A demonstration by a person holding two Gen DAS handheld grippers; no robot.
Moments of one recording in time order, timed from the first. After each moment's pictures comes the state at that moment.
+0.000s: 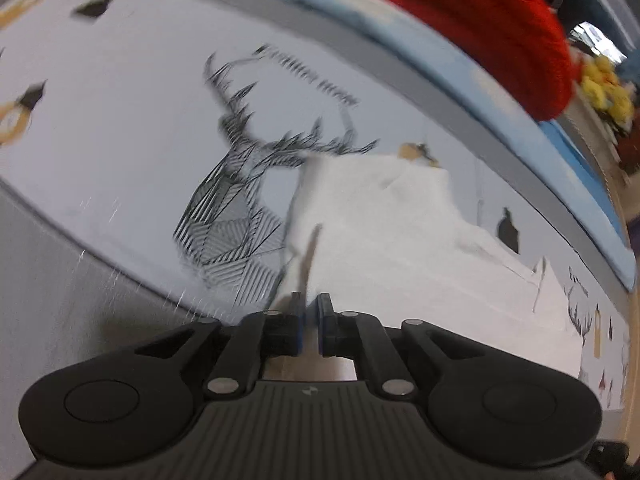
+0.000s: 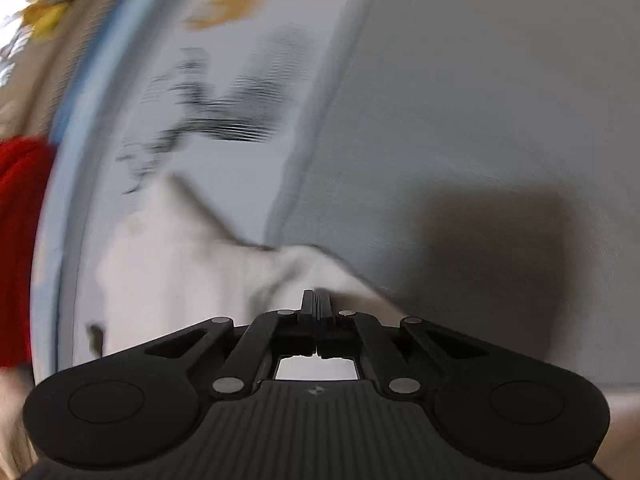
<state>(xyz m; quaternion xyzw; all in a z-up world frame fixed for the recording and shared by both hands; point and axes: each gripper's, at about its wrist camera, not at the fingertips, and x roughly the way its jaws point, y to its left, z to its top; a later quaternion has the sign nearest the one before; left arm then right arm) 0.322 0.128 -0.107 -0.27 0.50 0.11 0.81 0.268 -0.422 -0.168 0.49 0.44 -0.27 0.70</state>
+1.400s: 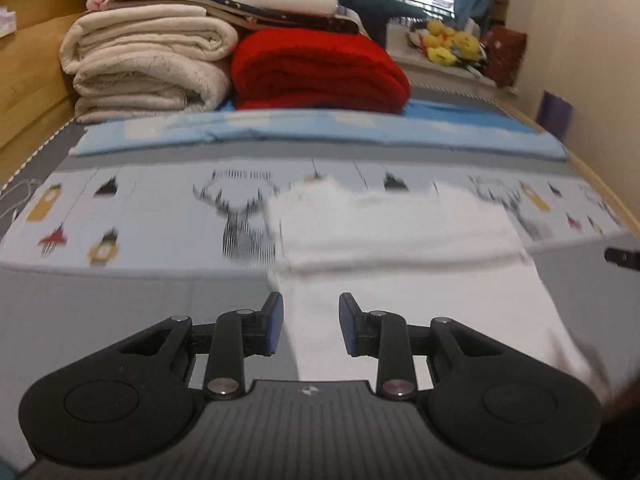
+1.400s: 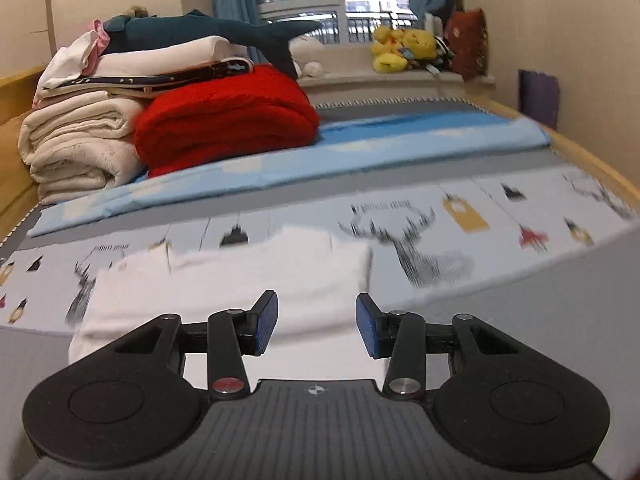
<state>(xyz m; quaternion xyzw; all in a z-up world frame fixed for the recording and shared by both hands) 0.035 0.072 0.013 -0.02 0.36 -0.01 0.93 0.109 -0.362 -0.011 0.07 0.32 0.02 0.95</state>
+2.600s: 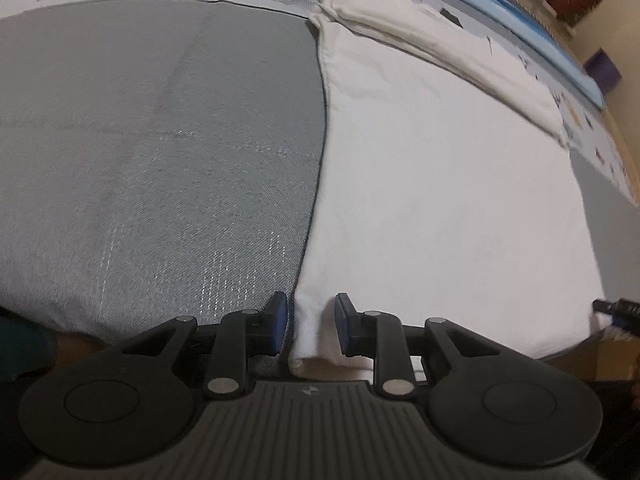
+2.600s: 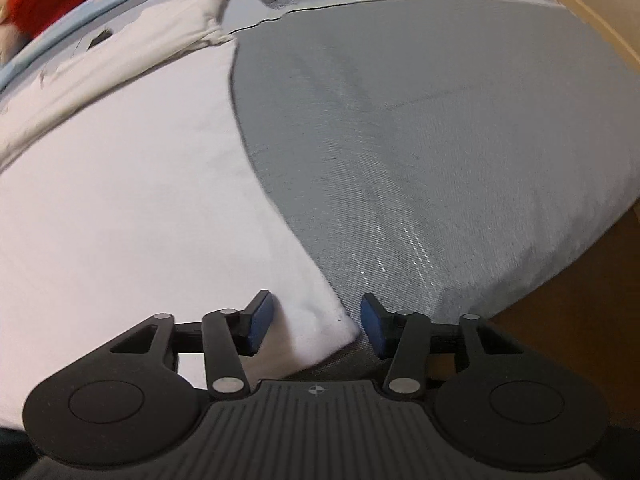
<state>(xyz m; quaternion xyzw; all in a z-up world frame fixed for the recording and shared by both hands) -0.007 0.099 -0.133 -0.14 0.56 0.00 0.82 0.047 -0.401 -0.146 0.08 0.55 -0.08 0.83</state>
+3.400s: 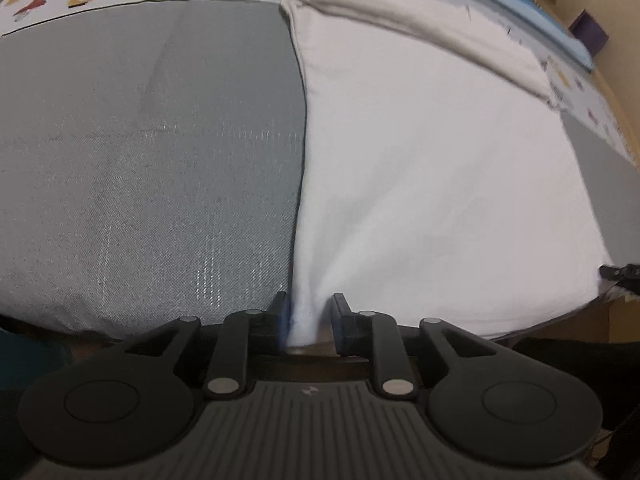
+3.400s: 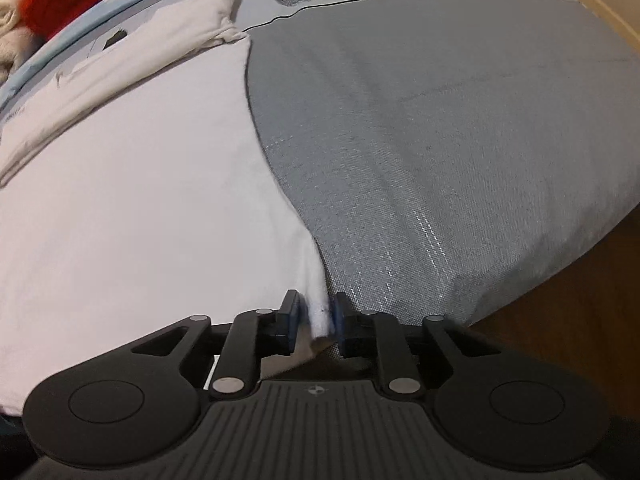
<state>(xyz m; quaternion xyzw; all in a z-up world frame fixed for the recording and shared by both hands) -0.011 0.091 -0.133 -0.10 0.58 -0.02 0.81 0.041 -0.402 -0.140 0.10 0.56 -0.06 0.82</state>
